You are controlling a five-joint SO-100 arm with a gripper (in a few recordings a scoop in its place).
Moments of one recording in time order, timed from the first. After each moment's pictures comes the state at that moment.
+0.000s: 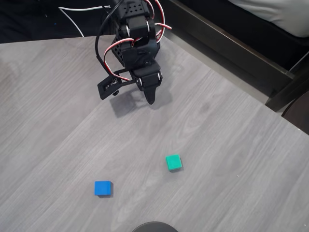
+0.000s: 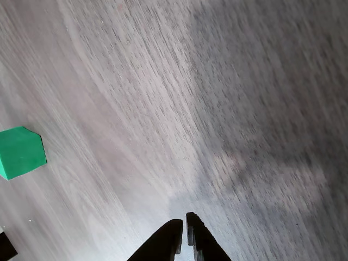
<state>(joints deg) -8.6 189.8 177.3 70.0 -4.1</state>
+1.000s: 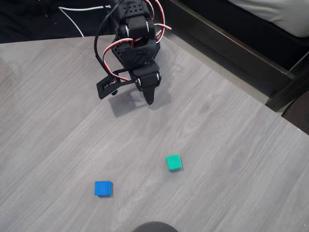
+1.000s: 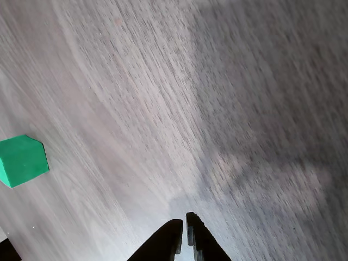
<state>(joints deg) -7.1 189.8 177.3 70.0 -4.0</state>
